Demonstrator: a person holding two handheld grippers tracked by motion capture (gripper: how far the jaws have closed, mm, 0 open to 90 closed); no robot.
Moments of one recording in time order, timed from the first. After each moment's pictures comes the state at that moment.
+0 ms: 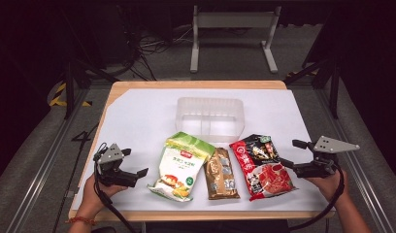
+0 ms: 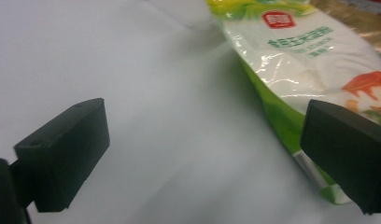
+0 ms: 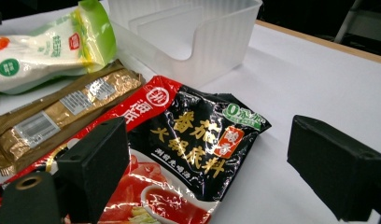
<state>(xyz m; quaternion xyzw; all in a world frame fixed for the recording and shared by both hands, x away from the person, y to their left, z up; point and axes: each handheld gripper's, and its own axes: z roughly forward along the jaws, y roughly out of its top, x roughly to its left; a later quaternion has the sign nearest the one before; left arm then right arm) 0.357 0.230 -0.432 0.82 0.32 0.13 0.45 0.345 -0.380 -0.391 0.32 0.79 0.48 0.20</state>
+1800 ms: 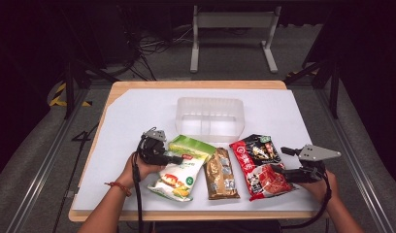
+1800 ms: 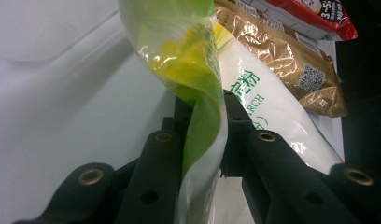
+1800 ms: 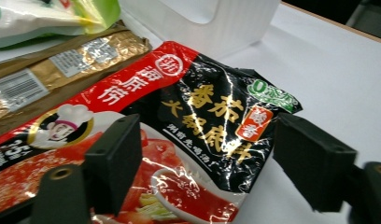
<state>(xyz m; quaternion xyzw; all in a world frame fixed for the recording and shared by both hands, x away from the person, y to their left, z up) 0.427 0.132 -0.437 0.87 0.22 -0.09 0.44 0.342 -0.358 -0.416 0.29 0.82 0.44 0.21</state>
